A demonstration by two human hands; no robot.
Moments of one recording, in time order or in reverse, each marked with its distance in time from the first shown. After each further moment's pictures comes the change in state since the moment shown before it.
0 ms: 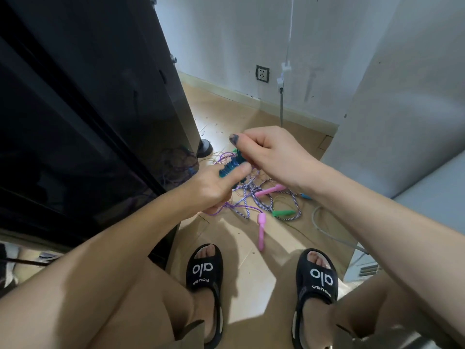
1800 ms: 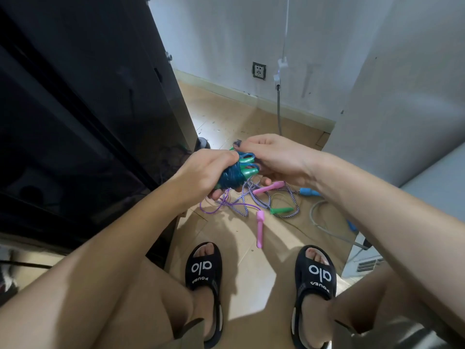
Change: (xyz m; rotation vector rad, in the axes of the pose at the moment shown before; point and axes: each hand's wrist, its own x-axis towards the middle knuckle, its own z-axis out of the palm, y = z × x) left_hand -0.017 0.021 -0.008 0.120 0.084 0.242; right_hand 0.011 0.026 -0.001 0.458 -0.291 0.393
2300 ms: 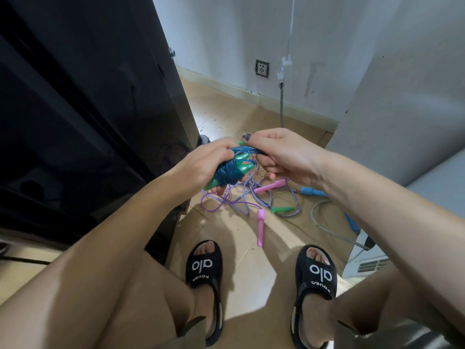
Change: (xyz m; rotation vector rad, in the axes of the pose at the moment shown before) left_hand 0.016 -0.016 -0.014 -0.182 -0.048 -0.078; right_hand -0.001 0.001 -0.001 0.147 0.029 -0.055
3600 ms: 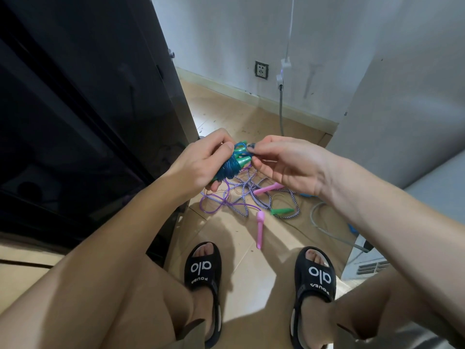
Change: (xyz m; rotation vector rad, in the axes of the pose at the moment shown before) left_hand 0.000 -0.002 -0.002 0.195 0.084 0.251; right_hand -0.008 -0.004 0.002 0.539 0.152 0.161
